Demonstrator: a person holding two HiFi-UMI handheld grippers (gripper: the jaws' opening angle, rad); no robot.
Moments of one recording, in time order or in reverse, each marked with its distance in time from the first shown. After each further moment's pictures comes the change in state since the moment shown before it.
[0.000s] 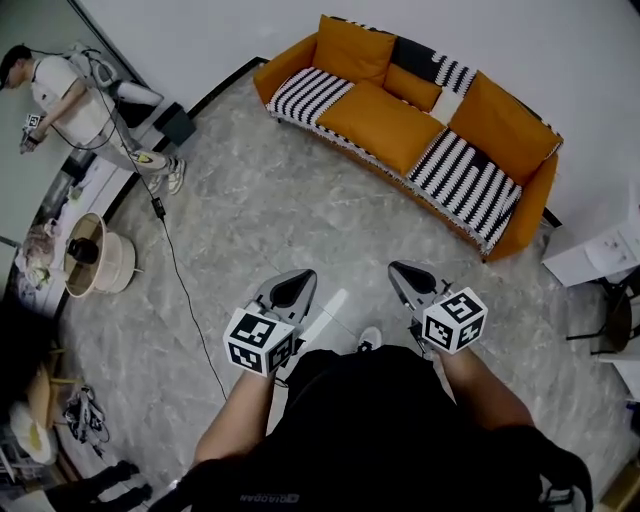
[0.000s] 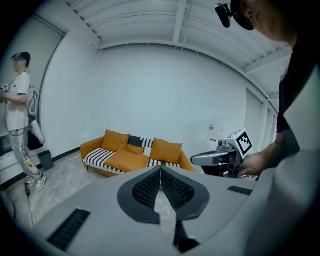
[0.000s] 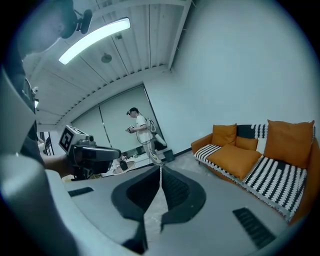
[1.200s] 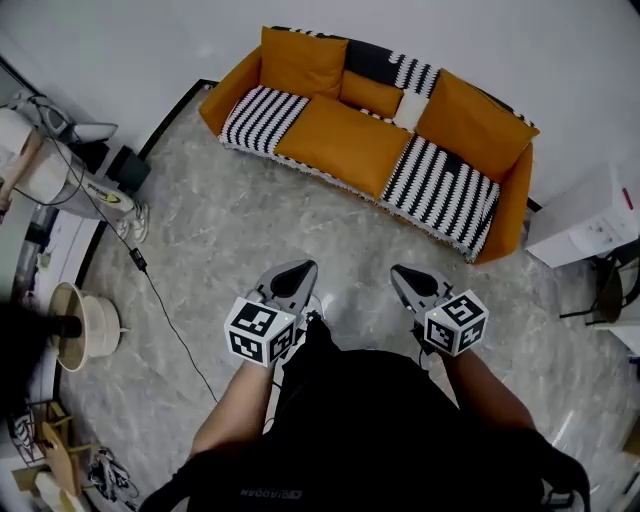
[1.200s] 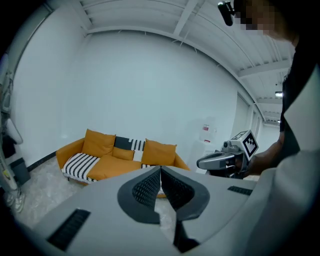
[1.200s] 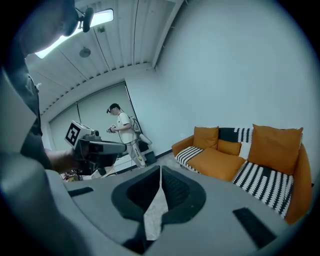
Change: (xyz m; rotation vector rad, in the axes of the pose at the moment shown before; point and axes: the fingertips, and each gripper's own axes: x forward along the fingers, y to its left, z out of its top) left arm 0.154 0.096 0.080 0.040 0.036 -0.202; right arm 0.068 -0.117 0.060 0.047 0.013 -0.198
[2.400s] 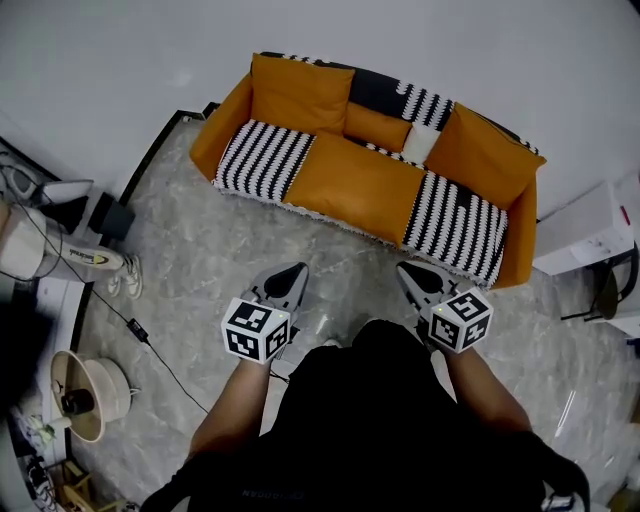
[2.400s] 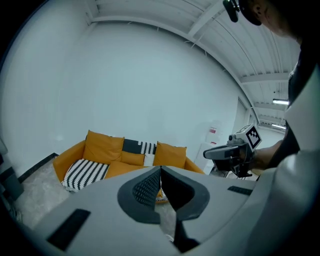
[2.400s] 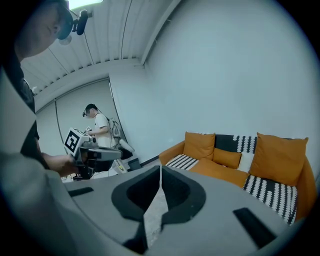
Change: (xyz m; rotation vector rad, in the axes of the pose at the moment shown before) left arm 0.058 0.255 0.065 0.001 0.019 -0.083; right arm 0.207 -0.047 0.113 0.030 -0.021 -0.167
